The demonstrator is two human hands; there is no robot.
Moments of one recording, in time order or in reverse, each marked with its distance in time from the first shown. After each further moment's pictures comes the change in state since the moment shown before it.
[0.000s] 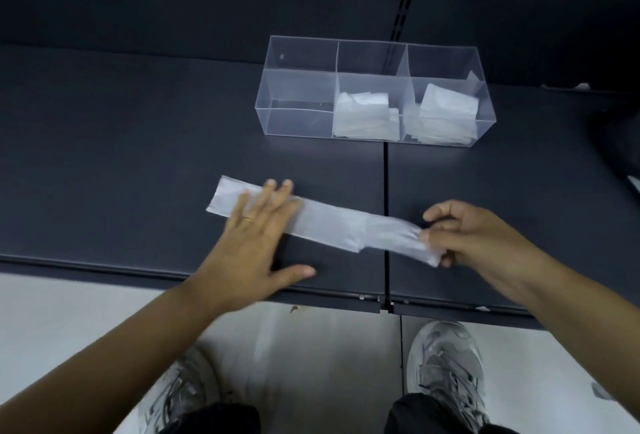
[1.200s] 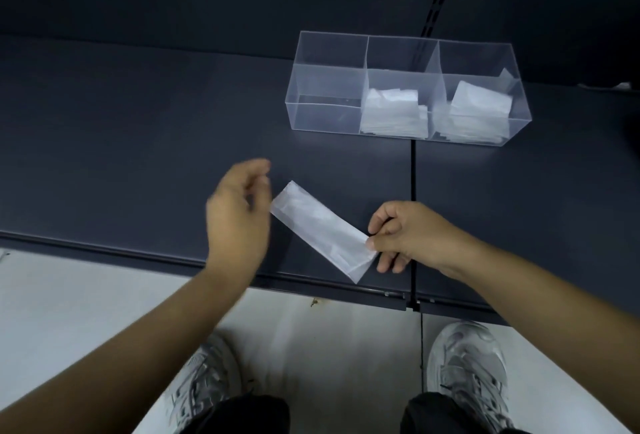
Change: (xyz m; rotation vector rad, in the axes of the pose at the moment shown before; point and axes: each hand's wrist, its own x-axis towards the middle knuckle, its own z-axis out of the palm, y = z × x) left_hand 0.007 -0.003 -0.024 -0.656 0.666 -0.624; right_hand 0.037 -0.005 0.077 -0.258 -0.278 -0.013
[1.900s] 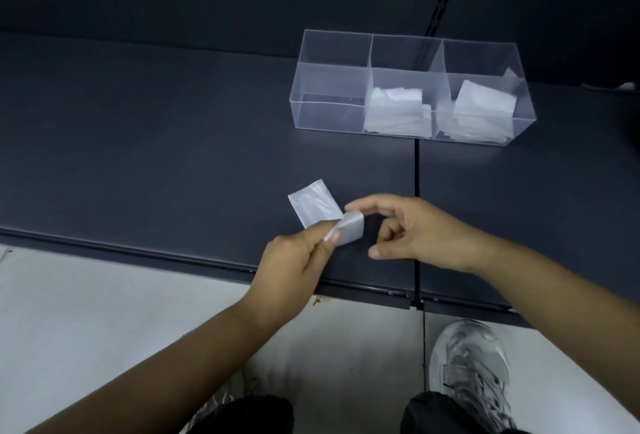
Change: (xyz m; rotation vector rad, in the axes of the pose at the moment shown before) left_hand -0.053 0.002 0.015 0.111 -0.467 0.233; right_hand -0.010 -0.011 -0.008 -0.170 -0.178 -0.310
